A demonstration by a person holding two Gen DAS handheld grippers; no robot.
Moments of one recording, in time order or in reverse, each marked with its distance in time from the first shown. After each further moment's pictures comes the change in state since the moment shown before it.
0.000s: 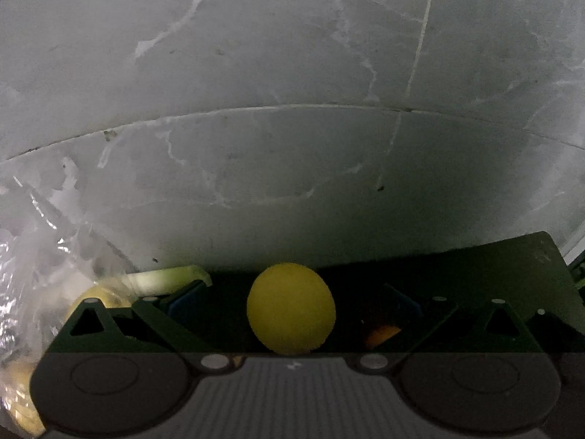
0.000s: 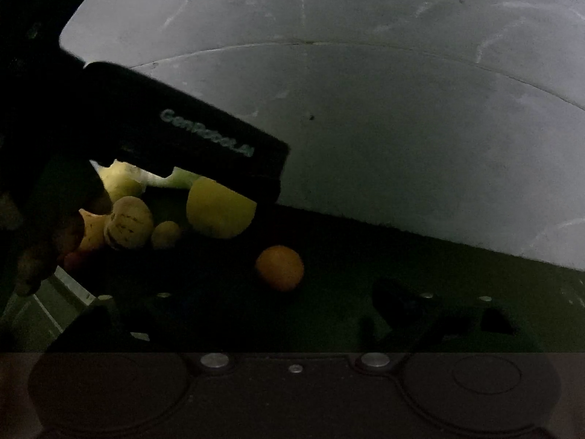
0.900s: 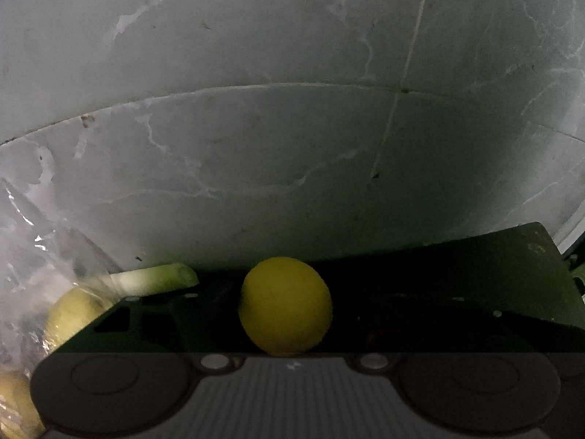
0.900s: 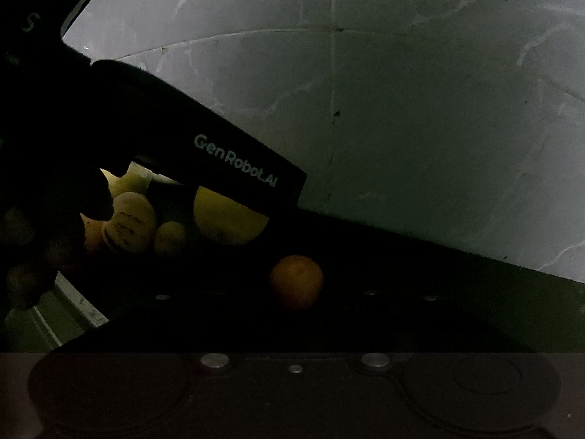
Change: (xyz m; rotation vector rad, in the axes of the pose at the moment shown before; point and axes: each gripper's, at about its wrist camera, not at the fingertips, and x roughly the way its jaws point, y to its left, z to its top) left arm 0.009 0.006 -0.019 0.023 0.002 -0.052; right arm 0.016 0.002 0.006 -0.027 0.010 0.006
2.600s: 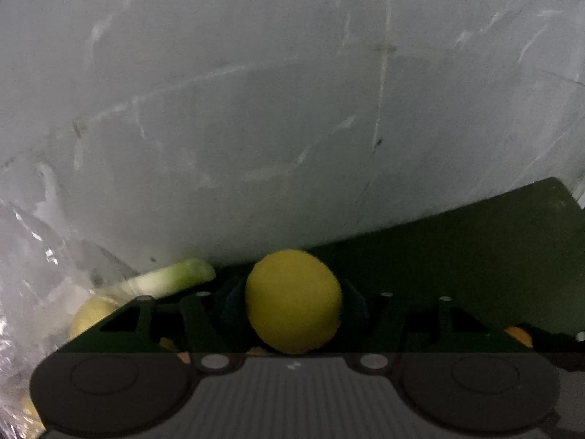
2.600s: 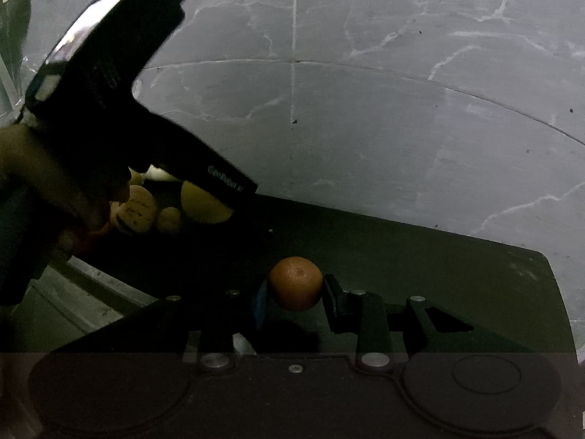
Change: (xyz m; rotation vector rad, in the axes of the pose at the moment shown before) left arm 0.004 -0.008 -0.001 0.124 0.056 0.071; right arm -0.051 0.011 -0.024 0.042 -0.018 -0.129
